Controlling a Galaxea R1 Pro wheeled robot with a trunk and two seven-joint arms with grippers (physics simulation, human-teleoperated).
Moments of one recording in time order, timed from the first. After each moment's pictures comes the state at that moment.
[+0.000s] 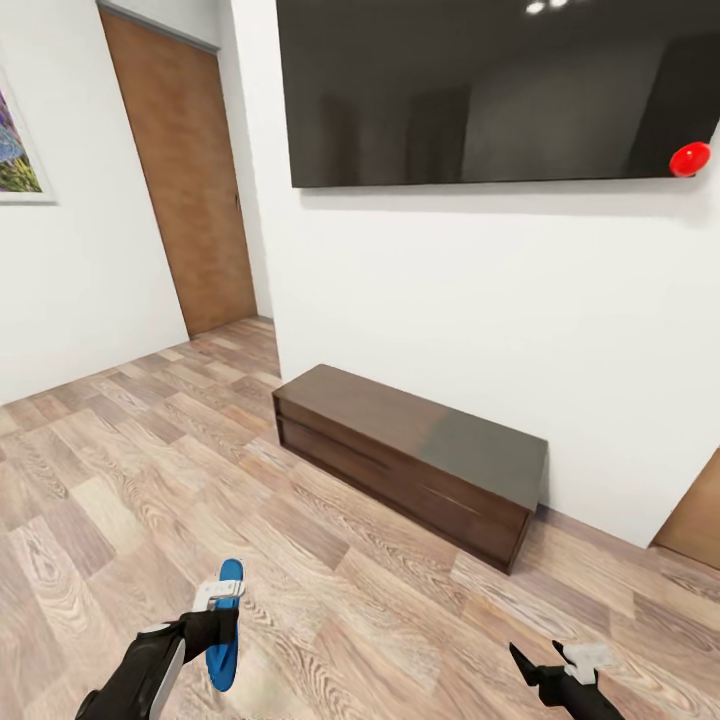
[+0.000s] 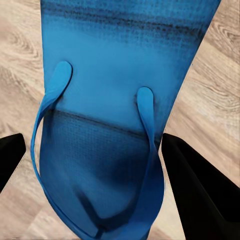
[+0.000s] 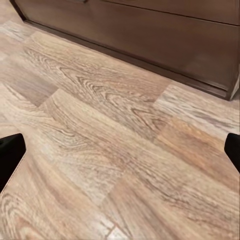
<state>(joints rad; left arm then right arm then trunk) -0.40 0.02 0.29 -0.71 -0.18 0.35 -0.29 -0.37 -0.26 -0.04 -0.22 -0.31 -0.48 0.59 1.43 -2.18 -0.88</state>
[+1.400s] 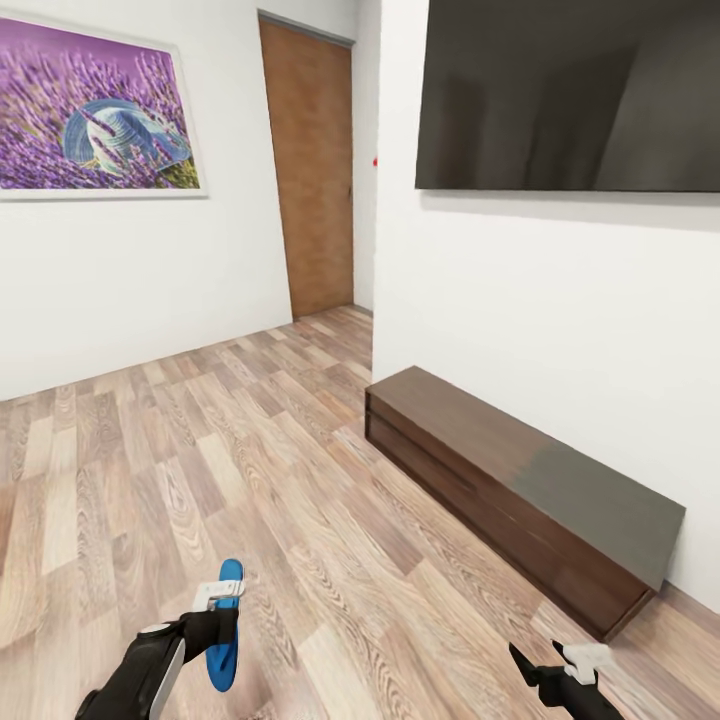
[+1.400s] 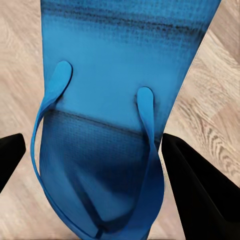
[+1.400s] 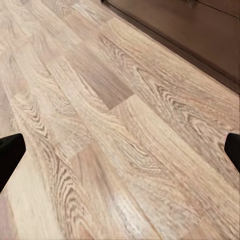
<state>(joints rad) -0.40 0.02 0.29 -0.71 -0.18 0.35 -0.29 -0.37 -0.26 -0.04 -0.22 -0.31 -0.48 0.59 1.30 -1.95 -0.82</state>
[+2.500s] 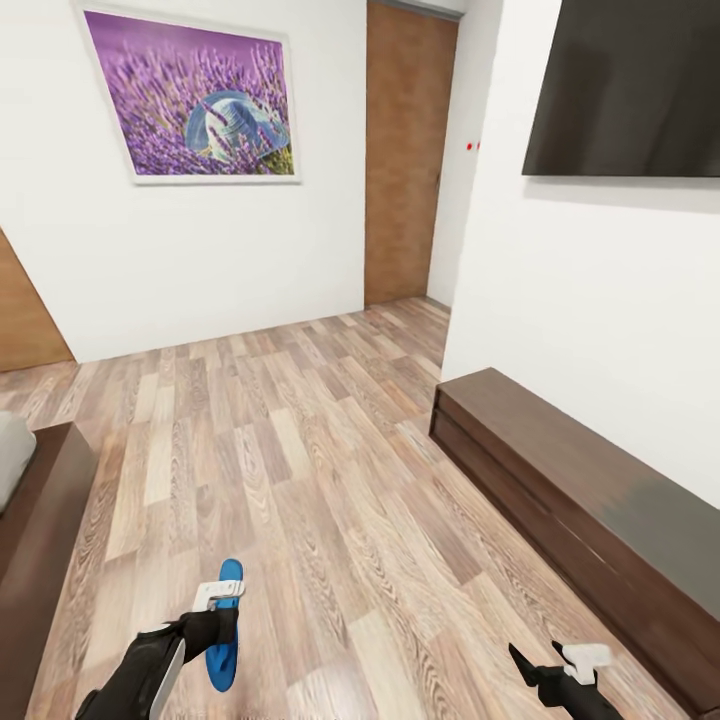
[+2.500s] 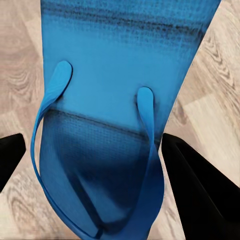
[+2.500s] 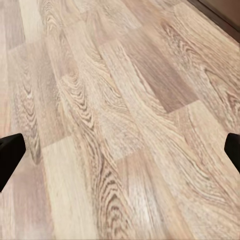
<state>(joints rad) -0.40 0.02 0.29 -0.71 -0.18 0.35 -0.29 -0.37 -0.25 -0.04 -0.22 -0.31 -0.48 0.59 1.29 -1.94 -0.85</state>
